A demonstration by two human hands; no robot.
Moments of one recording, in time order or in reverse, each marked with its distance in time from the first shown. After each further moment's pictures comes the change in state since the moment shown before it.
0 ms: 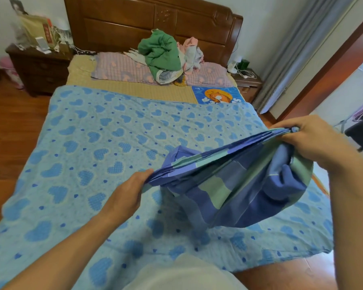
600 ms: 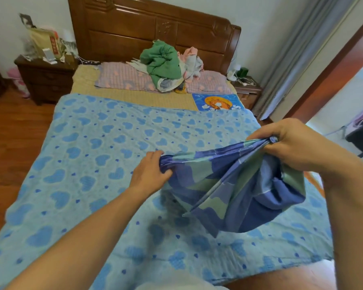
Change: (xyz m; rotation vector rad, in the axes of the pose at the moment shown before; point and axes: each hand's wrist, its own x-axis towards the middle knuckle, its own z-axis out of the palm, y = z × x) left_hand 0.090 0.051 0.007 0.065 -0.098 -0.391; right_hand -0.021 -0.045 -0.010 -0.135 -0.195 -0.266
